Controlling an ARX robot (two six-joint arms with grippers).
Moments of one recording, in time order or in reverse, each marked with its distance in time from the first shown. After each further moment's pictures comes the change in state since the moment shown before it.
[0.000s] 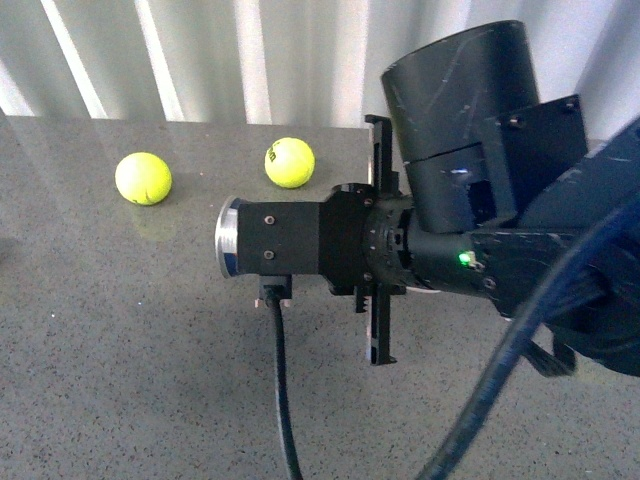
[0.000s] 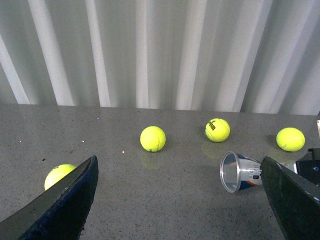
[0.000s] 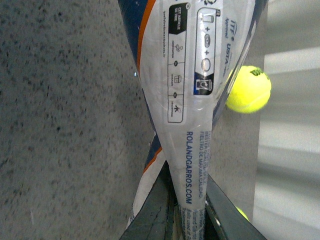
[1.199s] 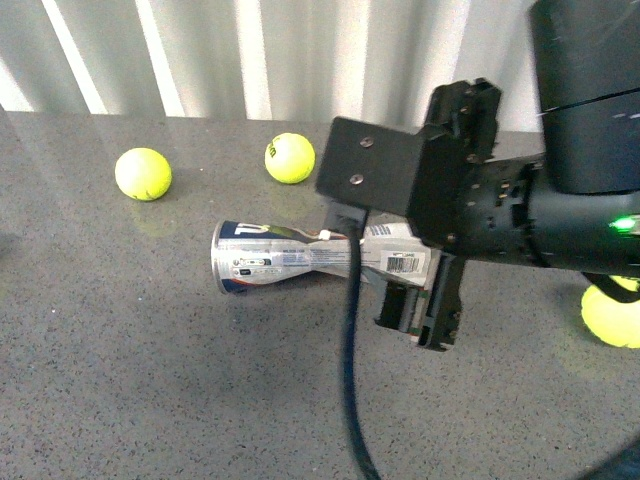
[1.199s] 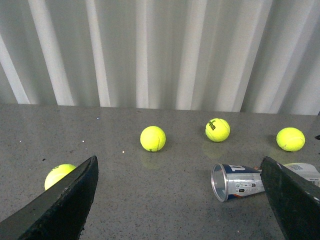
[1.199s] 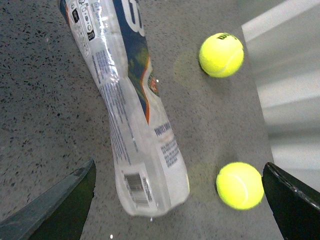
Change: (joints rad) left arm 0.000 0.000 0.000 0.000 0.000 0.000; right arm -0.134 -0.235 -0.194 0.008 -0.112 0.227
